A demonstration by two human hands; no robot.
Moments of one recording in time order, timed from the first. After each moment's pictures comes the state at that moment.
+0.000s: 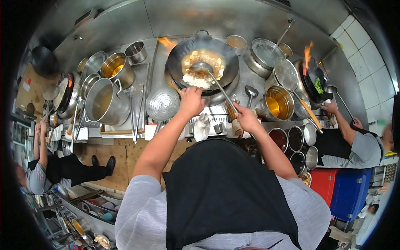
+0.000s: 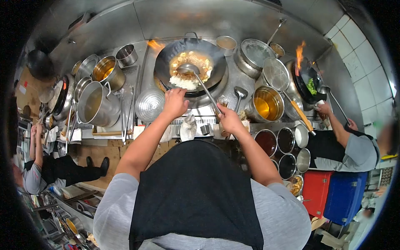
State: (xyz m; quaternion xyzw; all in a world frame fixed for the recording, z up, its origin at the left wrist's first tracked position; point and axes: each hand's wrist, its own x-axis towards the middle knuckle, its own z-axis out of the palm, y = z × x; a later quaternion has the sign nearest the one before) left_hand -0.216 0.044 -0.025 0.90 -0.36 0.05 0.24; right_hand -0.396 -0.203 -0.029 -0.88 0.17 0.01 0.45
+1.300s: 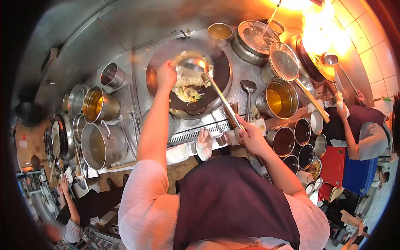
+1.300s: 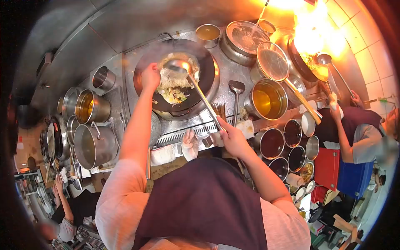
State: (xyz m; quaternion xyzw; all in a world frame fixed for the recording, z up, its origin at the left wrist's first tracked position) left_hand 0.051 -0.054 -0.067 0.90 -0.22 0.02 0.38; right_hand -0.392 -0.191 0.032 -0.81 0.26 0.04 0.53
